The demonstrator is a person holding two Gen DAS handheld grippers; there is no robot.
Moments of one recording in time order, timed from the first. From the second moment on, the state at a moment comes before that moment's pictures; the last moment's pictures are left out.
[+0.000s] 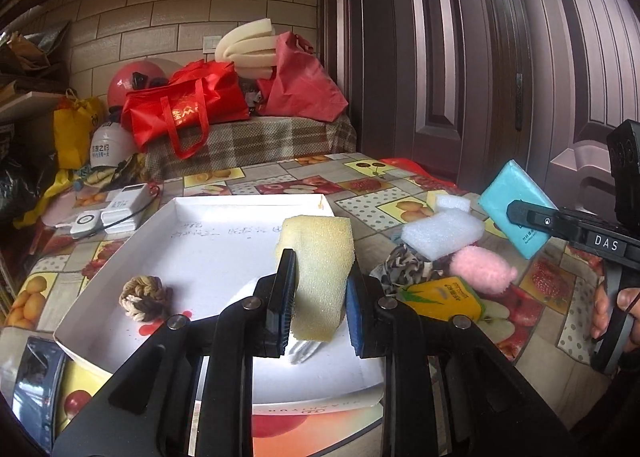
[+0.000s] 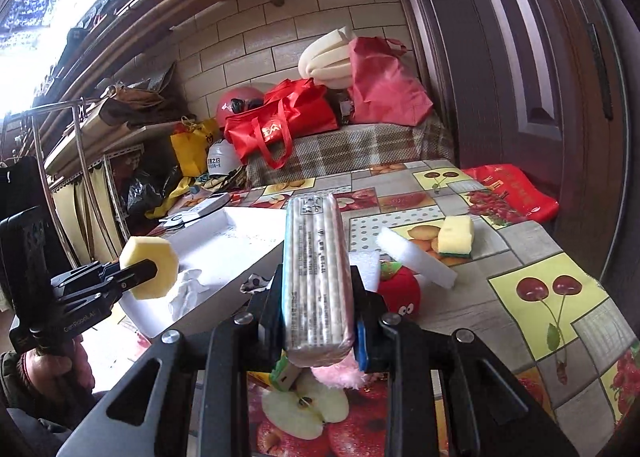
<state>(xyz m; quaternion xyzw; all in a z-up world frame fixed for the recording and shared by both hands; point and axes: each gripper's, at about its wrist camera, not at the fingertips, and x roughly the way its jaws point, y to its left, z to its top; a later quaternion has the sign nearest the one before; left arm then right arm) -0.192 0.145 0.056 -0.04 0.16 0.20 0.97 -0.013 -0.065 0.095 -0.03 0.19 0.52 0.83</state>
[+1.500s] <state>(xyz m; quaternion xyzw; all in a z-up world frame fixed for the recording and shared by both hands) -0.203 0.261 0.053 -0.10 0.12 0.38 0.91 -0.069 0.126 0.069 -0.14 0.22 0.55 0.80</state>
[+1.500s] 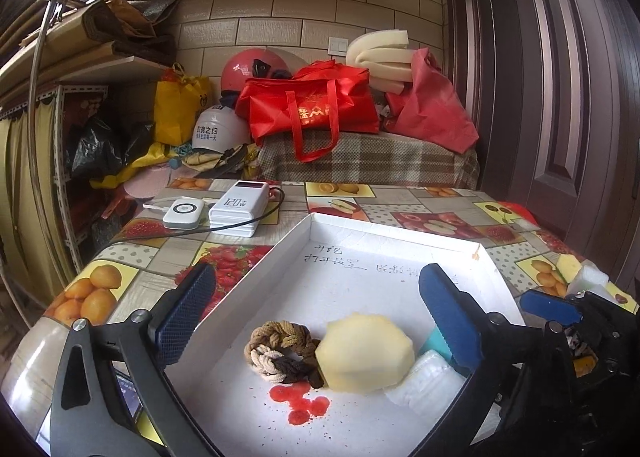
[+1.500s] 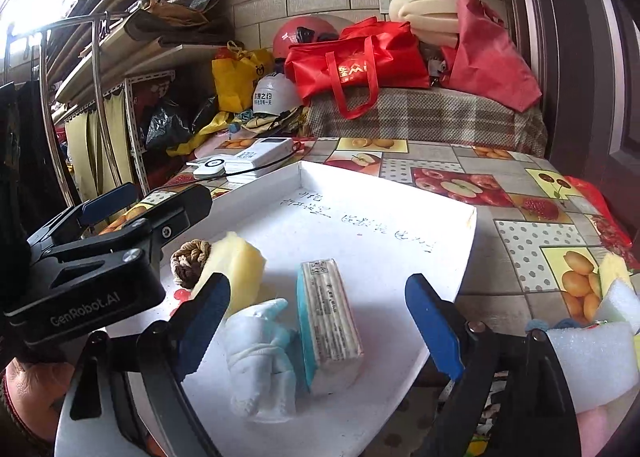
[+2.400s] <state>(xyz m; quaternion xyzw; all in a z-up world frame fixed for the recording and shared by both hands) -0.218 0.204 0.059 -0.13 0.10 0.32 0.94 -0.079 0.028 0.084 -0.12 0.13 0.57 0.80</state>
